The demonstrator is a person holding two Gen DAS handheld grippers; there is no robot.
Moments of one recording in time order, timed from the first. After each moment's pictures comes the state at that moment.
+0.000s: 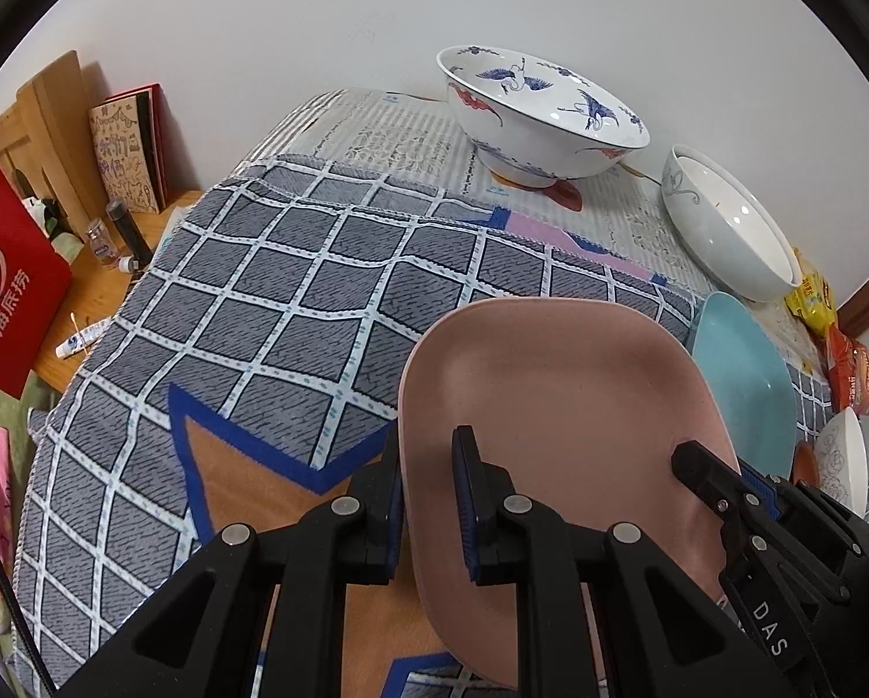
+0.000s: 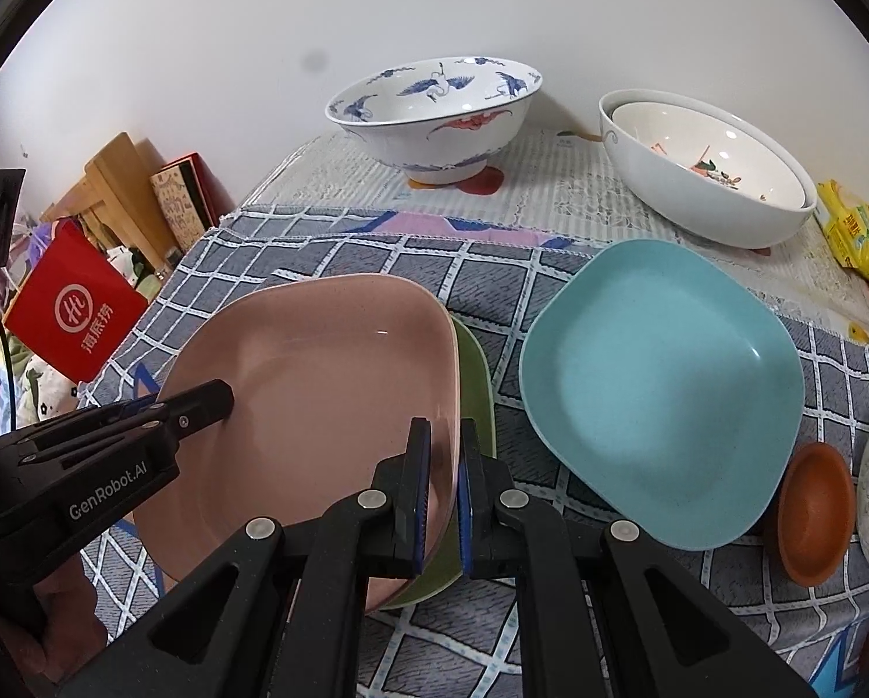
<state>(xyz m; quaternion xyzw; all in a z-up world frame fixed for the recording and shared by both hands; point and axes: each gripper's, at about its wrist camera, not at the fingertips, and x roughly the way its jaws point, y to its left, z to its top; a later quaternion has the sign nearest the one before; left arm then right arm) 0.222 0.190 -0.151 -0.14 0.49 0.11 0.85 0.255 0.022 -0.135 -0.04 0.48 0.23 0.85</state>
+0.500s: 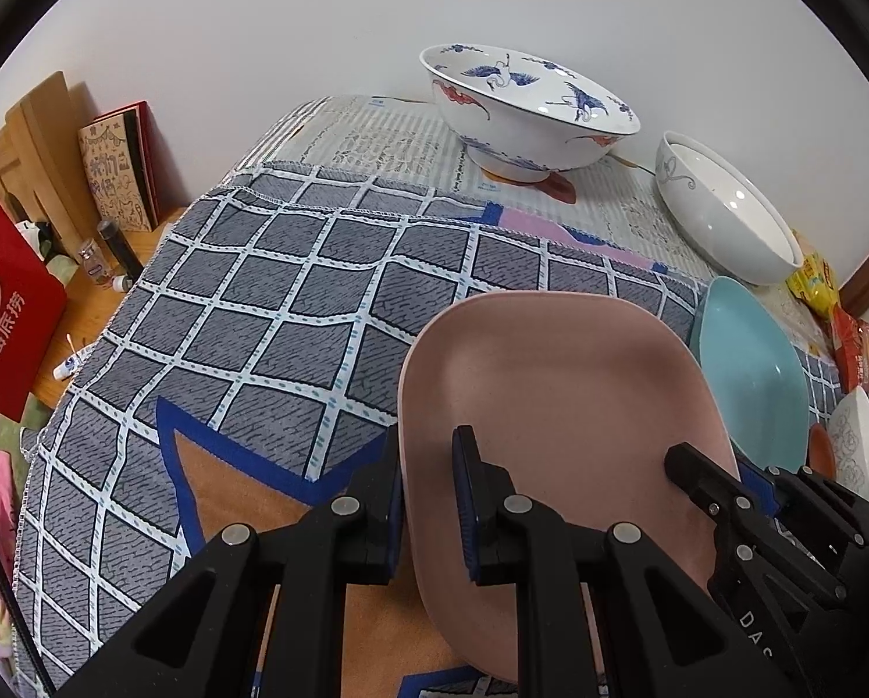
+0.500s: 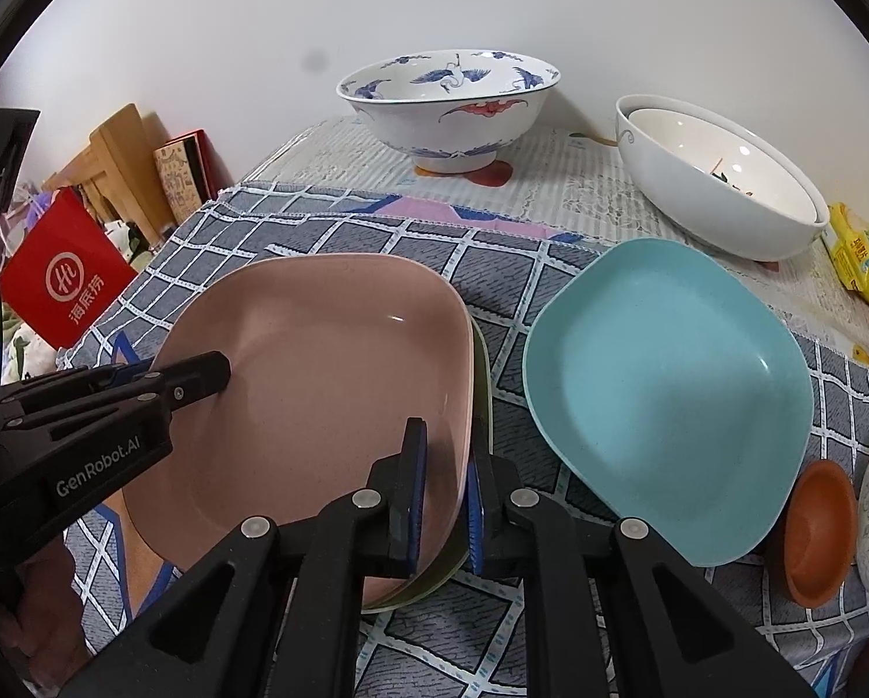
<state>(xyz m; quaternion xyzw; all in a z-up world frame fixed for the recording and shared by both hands) 0.222 0.188 -0.158 -0.12 0.48 0.10 0.86 0.250 0.026 -0.148 -0.07 0.47 0.24 0.85</state>
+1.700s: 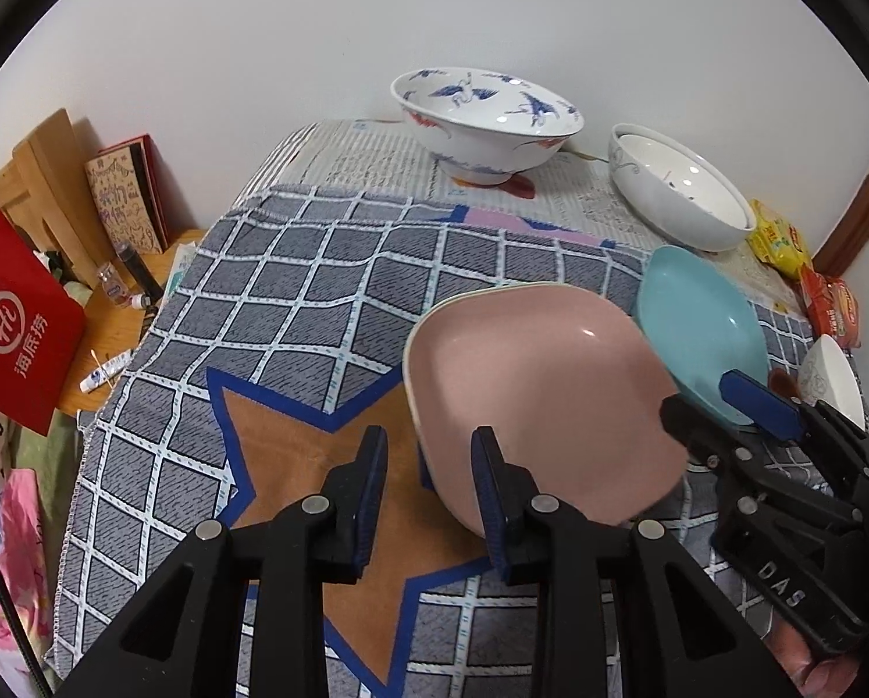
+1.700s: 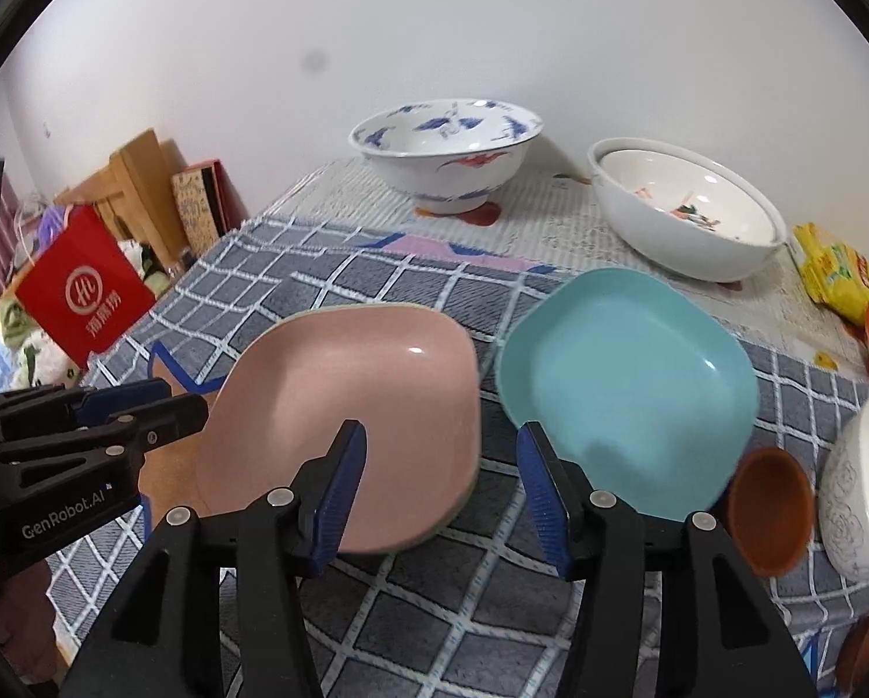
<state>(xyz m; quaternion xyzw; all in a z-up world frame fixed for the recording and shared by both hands) 0.179 0.166 -0.121 -0.08 0.48 0.09 0.87 0.225 -0.002 -0.113 -0.06 0.43 0.24 0.87</state>
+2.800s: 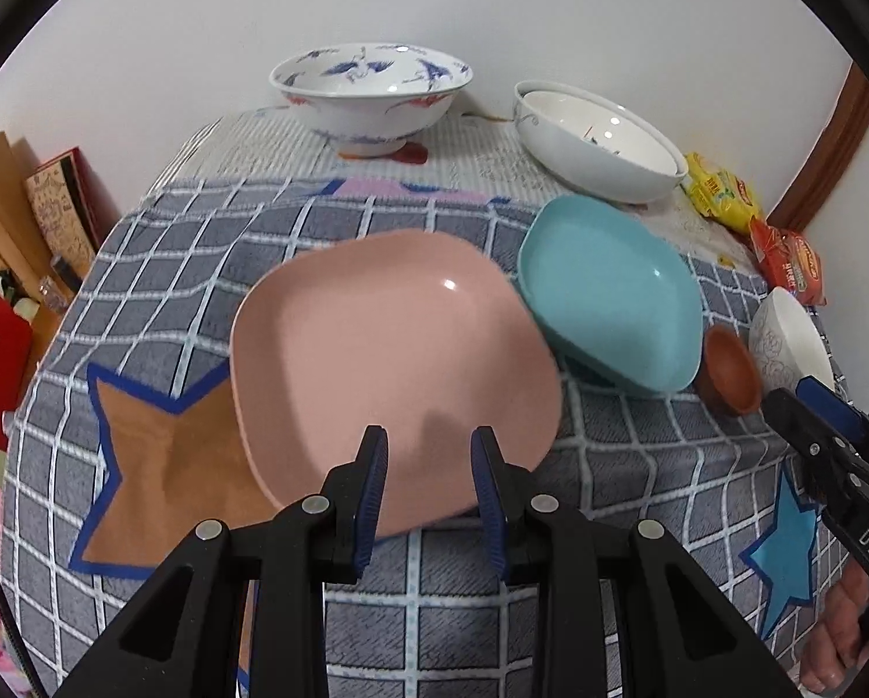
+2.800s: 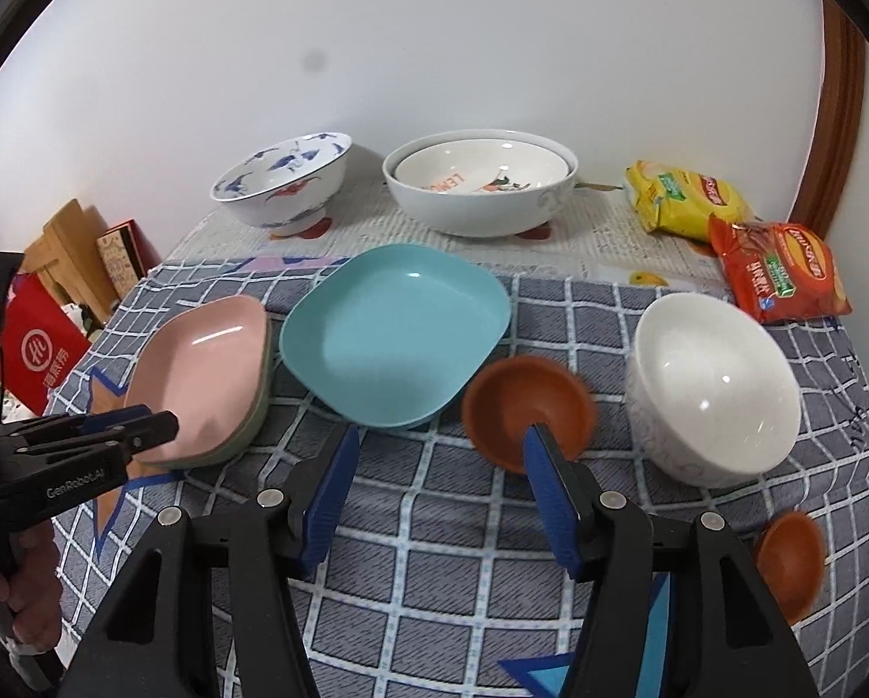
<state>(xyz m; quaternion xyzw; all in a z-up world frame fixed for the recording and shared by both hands) 0.197 0.102 -0.132 -0.07 0.49 0.03 0.87 0.214 -0.128 -0.097 -0.02 0.43 0.14 0.89</state>
